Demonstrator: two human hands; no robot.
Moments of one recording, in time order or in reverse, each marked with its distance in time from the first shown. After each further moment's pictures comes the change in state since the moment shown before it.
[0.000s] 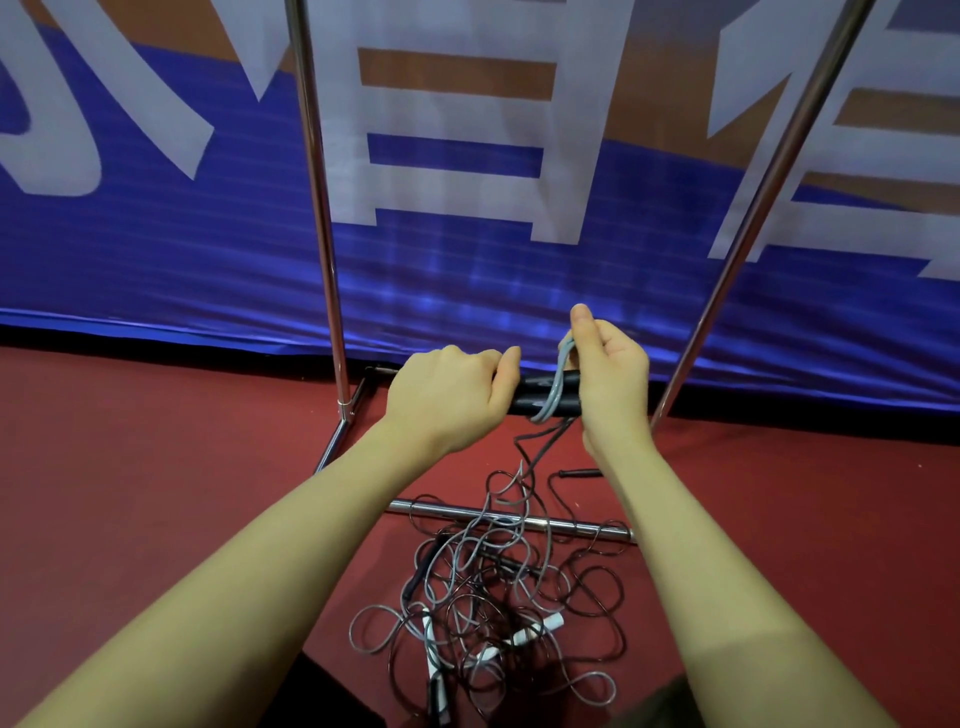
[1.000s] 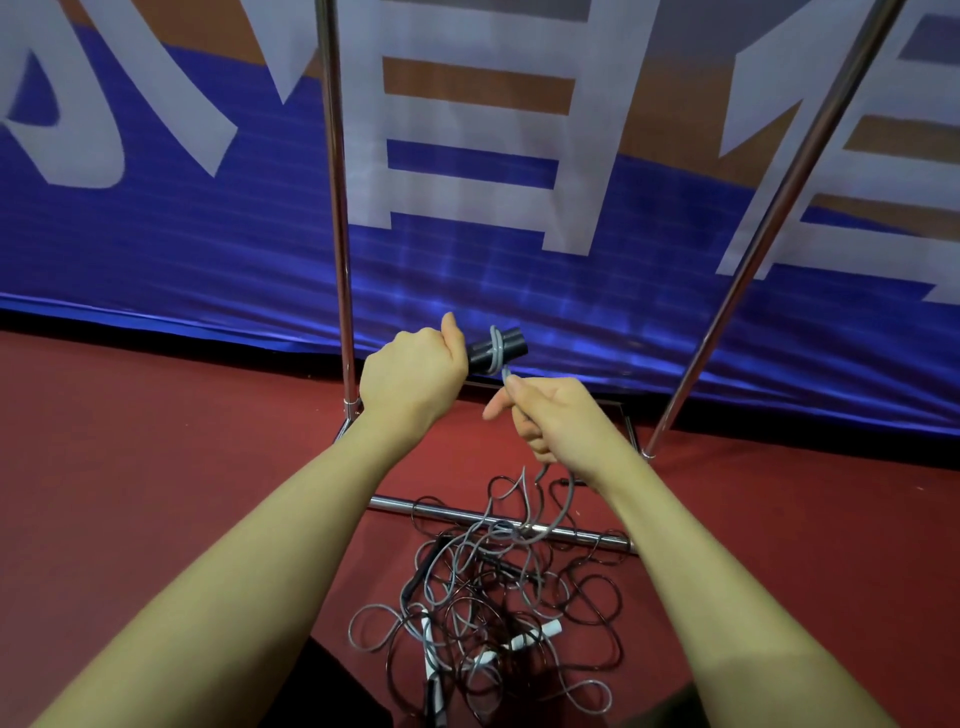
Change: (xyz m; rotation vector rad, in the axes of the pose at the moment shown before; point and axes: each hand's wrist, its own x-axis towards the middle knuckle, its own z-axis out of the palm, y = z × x) left_hand 0.011 -0.031 -0.001 -0.071 0.004 -0.472; right_hand -0.026 -0.008 0.006 -0.216 -0.705 0.225
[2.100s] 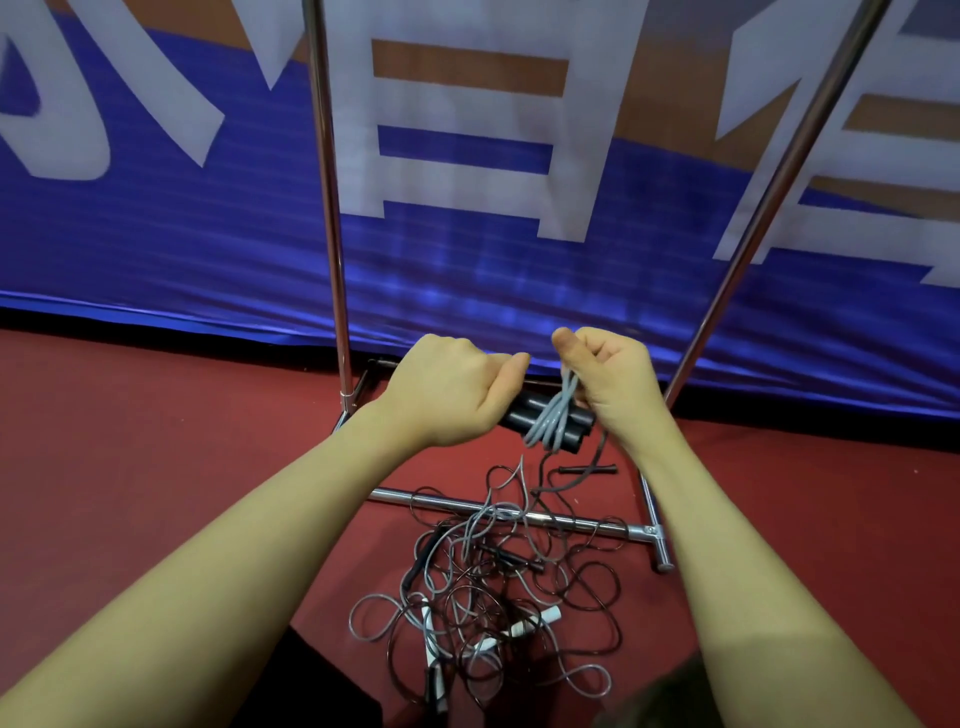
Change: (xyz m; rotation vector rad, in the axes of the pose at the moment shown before) left_hand -0.019 0.005 -0.010 -0.135 0.032 0.794; right_hand 0.003 -0.001 -0.030 0.109 0.362 -0.191
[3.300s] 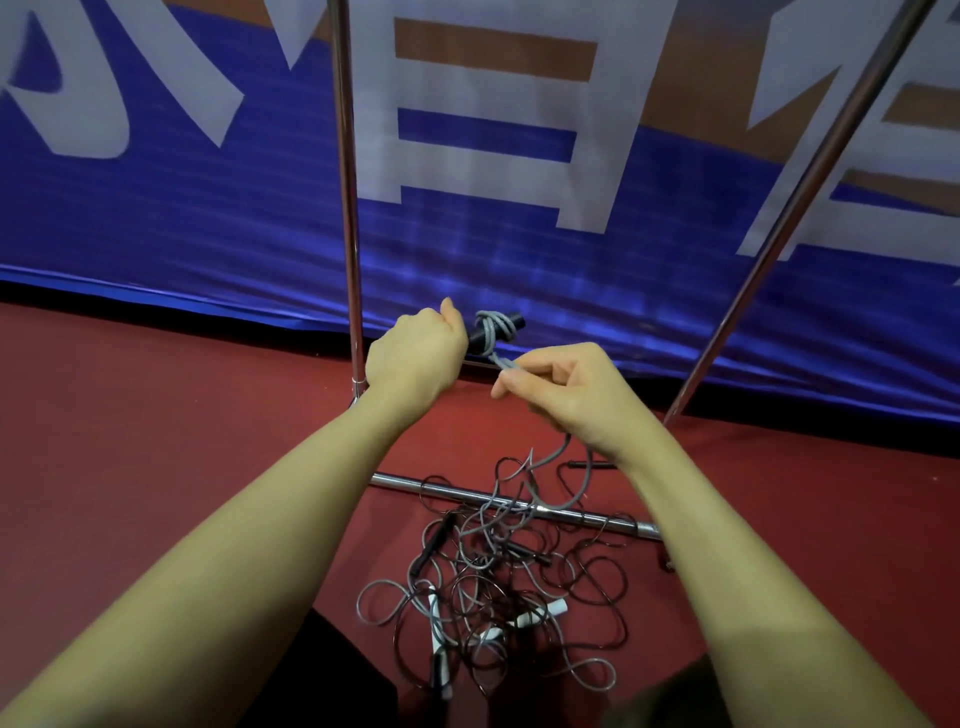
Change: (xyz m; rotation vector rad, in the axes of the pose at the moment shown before) left_hand 0.007 -0.033 0.016 0.064 -0.169 -0.980; right_hand -0.015 -0.012 0.025 -0.228 -0.418 -0.001
